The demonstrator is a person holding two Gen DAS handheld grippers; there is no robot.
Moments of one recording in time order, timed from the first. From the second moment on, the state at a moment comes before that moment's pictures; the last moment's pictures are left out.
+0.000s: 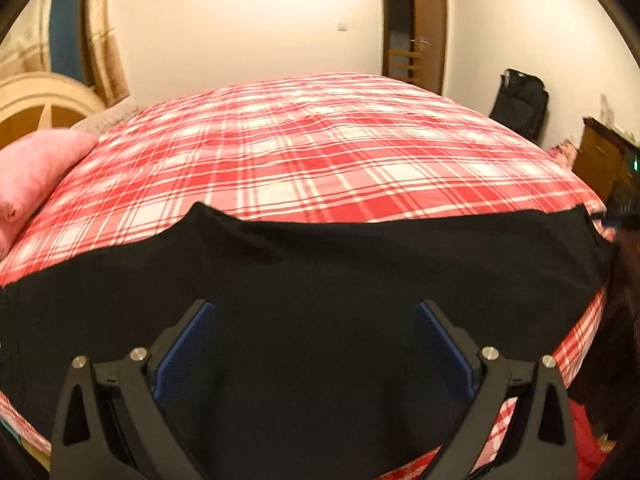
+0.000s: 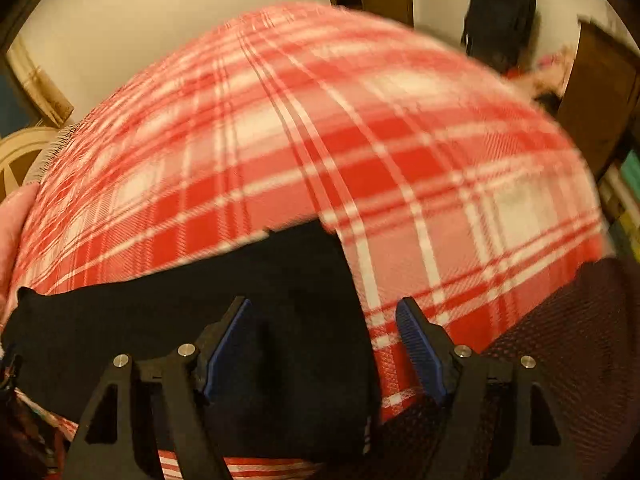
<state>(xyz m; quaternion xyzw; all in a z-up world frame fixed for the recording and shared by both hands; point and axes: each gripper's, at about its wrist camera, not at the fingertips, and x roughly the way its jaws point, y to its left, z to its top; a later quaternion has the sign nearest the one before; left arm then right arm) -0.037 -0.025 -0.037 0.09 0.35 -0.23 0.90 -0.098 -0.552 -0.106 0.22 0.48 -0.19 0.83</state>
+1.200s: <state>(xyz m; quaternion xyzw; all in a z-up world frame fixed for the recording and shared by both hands) -0.019 0.032 -0.035 0.03 0.36 -0.17 0.92 0.006 -0.221 -0.042 0.16 0.43 0.17 0.87</state>
